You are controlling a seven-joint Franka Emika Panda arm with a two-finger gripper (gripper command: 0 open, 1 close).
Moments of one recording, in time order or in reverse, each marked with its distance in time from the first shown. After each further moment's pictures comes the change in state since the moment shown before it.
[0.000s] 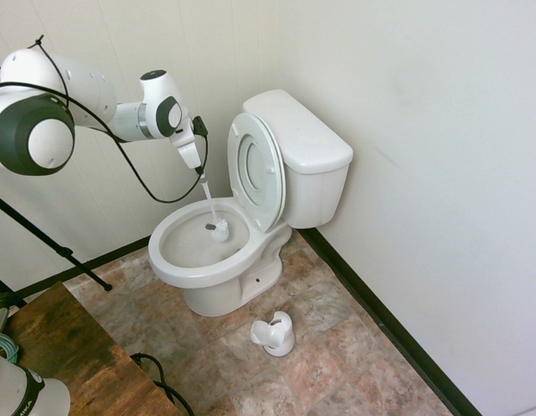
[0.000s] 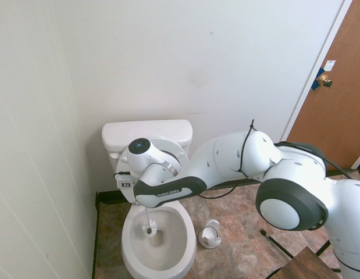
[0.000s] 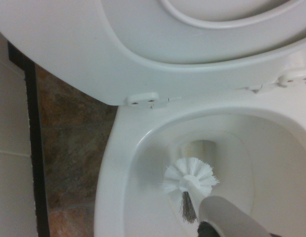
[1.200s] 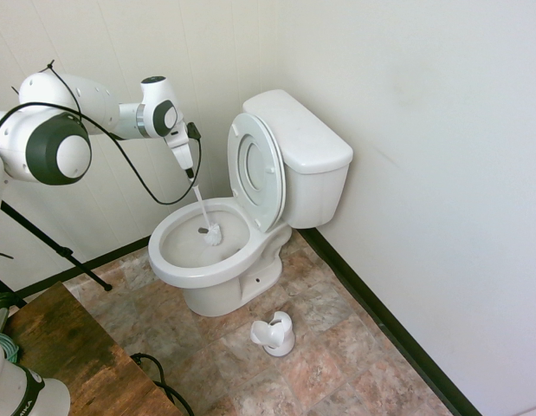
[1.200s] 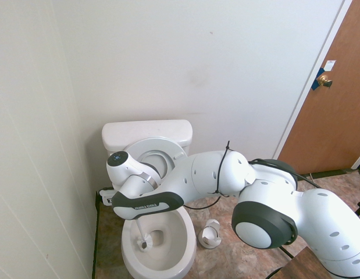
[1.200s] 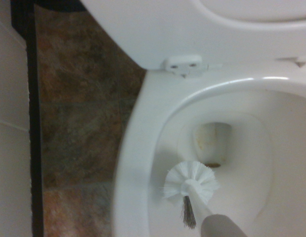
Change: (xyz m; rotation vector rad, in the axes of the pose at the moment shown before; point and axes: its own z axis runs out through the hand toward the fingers) arm -0.065 -0.001 0.033 -0.128 -0.009 -0.070
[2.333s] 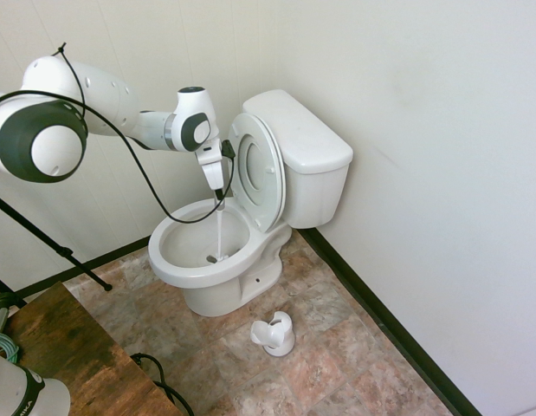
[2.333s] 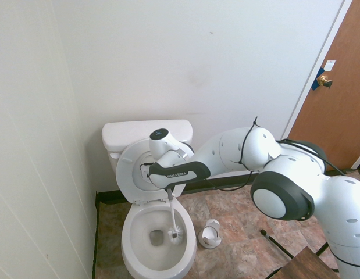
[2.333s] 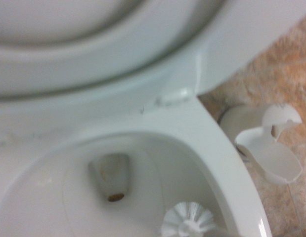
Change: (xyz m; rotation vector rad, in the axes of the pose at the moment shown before) arm 0.179 0.016 0.005 -0.050 0.026 0.160
